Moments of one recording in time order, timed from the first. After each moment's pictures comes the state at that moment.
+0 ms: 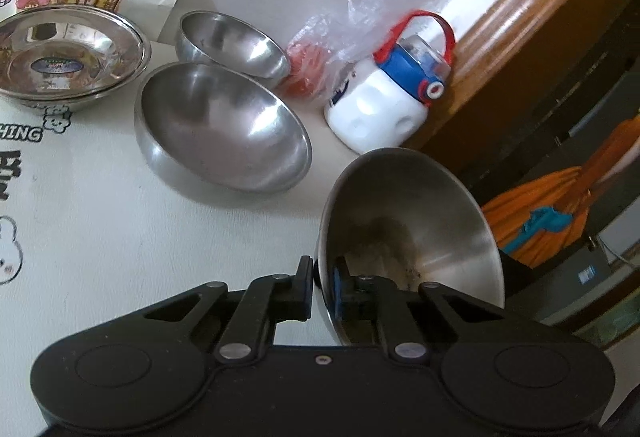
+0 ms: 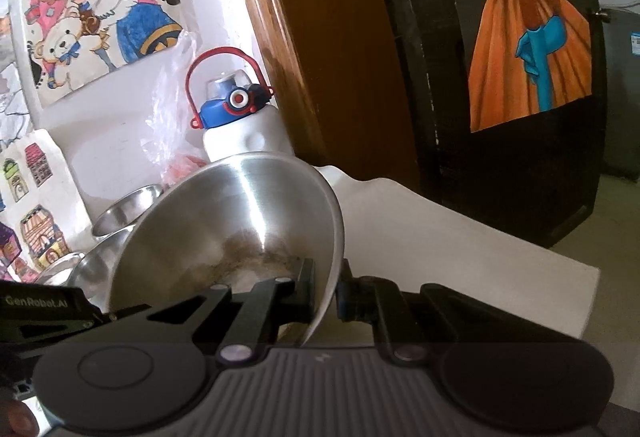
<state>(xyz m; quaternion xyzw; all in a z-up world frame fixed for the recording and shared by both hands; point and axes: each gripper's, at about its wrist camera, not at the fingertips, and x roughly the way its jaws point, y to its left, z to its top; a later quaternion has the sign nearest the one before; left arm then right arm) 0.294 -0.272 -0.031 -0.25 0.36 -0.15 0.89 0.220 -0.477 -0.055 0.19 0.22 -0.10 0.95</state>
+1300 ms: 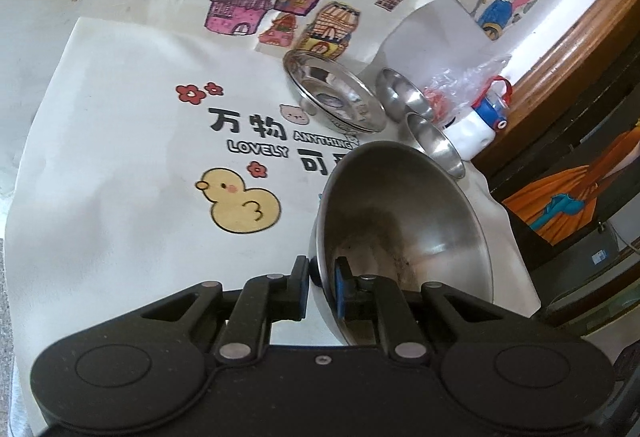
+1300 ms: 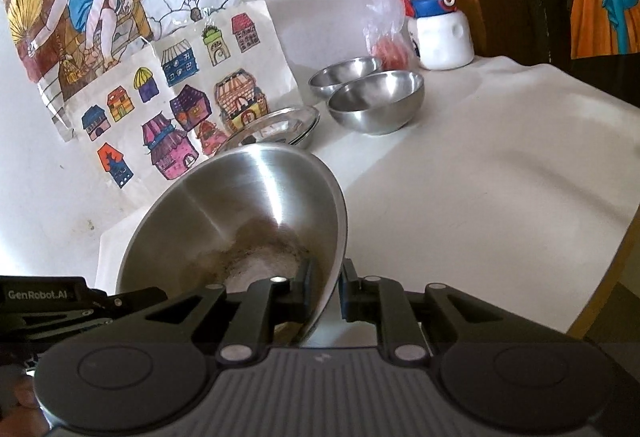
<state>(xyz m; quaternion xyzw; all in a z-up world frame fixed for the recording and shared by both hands) 0.136 -0.001 0.004 -0.24 0.39 -0.11 0.88 0.114 -0.240 -0.021 0.20 0.30 0.03 0.93</state>
